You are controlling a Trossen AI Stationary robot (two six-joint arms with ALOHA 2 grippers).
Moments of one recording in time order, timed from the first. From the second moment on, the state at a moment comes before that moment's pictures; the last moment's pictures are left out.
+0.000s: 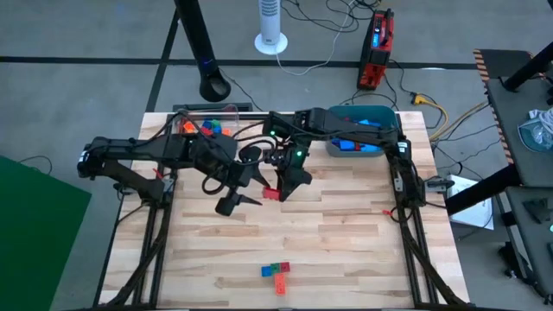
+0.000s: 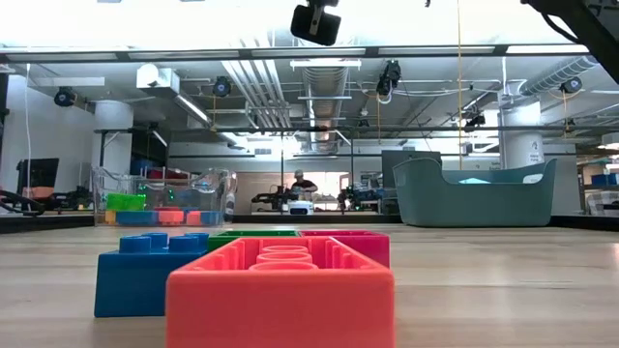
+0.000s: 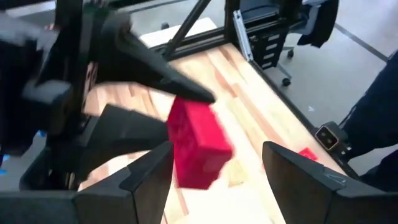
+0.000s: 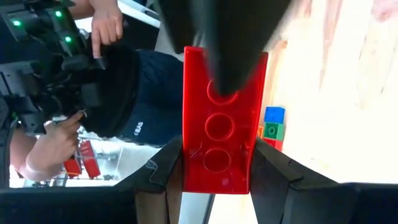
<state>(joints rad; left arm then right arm) -0.06 1.37 1.45 -0.65 0.26 0.23 -0.16 2.09 2.23 -1.23 -1.10 0.03</state>
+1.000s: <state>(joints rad) -0.06 1.38 1.45 -0.64 0.10 0.26 -0.20 2.08 2.23 -1.06 -1.08 0.07</state>
